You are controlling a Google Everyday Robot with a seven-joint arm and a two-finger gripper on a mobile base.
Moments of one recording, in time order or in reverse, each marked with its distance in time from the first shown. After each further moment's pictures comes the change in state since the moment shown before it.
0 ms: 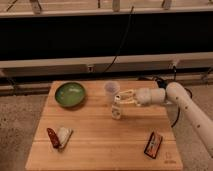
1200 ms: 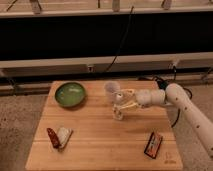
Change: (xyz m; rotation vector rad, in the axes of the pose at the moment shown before) arm 0.001 0.008 -0.001 -0.028 -0.003 0.018
